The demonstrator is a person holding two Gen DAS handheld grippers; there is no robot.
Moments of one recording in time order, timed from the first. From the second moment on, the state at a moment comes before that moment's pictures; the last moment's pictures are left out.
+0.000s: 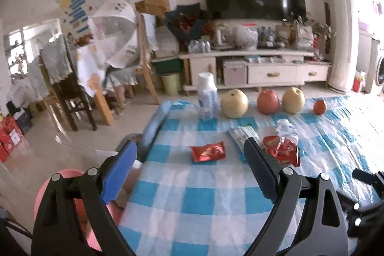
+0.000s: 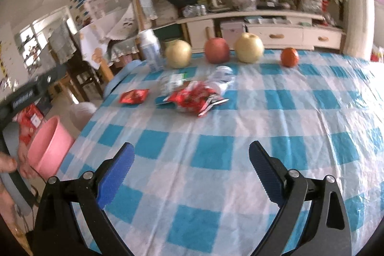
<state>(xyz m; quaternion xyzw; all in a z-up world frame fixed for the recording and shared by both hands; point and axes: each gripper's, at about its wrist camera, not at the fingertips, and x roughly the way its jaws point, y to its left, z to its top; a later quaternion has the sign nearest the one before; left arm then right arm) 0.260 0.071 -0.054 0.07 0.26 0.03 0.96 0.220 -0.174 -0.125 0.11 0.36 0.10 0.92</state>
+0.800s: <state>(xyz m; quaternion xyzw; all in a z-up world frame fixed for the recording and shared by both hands) 0.437 -0.010 -0.162 0.02 0.43 -0.01 0.90 0.354 -0.246 -0.168 0.22 0.39 0.08 0.89</state>
